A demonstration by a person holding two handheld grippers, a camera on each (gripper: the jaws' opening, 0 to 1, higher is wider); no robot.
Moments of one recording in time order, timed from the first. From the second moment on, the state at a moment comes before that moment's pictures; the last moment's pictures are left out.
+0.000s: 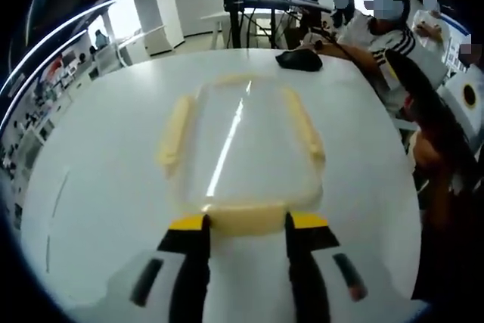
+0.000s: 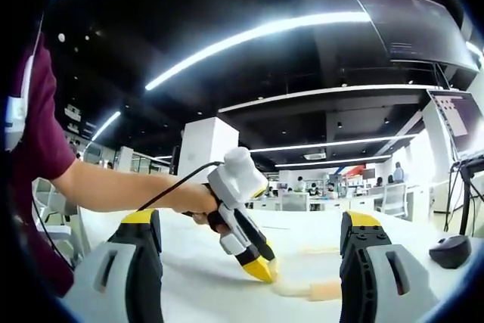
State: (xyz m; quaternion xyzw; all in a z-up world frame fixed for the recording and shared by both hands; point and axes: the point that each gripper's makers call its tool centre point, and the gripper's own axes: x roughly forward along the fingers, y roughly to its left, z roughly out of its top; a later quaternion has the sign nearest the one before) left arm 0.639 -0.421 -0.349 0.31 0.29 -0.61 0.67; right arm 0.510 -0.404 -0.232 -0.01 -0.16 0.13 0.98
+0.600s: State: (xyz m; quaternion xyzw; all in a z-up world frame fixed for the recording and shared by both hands) left arm 0.632 -0.411 -0.347 0.33 0.30 -0.60 0.66; right arm 0.509 -0.404 -0.233 -0.01 -0.16 0.13 0.98
